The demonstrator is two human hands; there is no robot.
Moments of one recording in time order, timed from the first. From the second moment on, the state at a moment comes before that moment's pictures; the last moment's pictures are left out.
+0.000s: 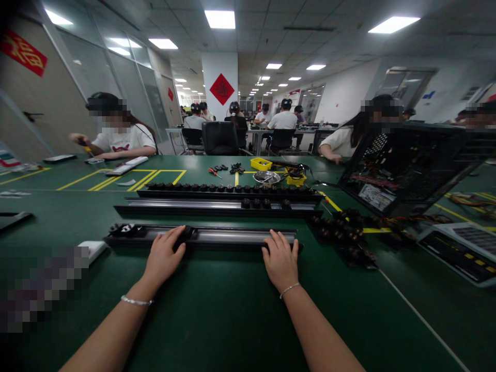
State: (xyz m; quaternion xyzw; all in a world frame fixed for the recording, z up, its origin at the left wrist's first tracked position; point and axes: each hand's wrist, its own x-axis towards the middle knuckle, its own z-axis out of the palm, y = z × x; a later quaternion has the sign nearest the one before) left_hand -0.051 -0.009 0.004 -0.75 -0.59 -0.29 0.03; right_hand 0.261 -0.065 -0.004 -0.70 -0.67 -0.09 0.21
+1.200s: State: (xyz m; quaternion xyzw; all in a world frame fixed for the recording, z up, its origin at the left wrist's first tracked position) left_hand -0.040 -0.016 0.008 -0.73 -0.65 -0.23 0.03; right_hand 0.261 -0.065 -0.003 -0.71 -0.67 -0.08 0.21
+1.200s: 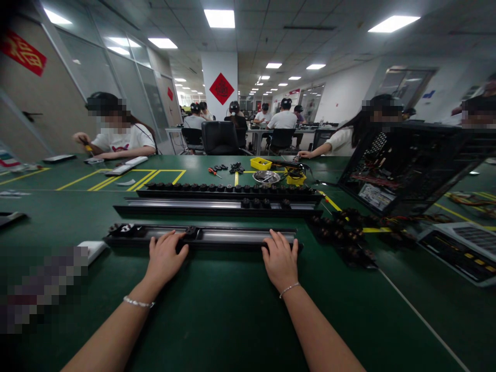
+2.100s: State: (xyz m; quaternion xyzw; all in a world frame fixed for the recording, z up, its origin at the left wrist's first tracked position) left_hand -0.035 -0.020 0.007 -0.78 -0.58 -0.23 0.01; right_hand 0.260 -0.065 -0.003 -0.71 -0.67 -0.10 0.21
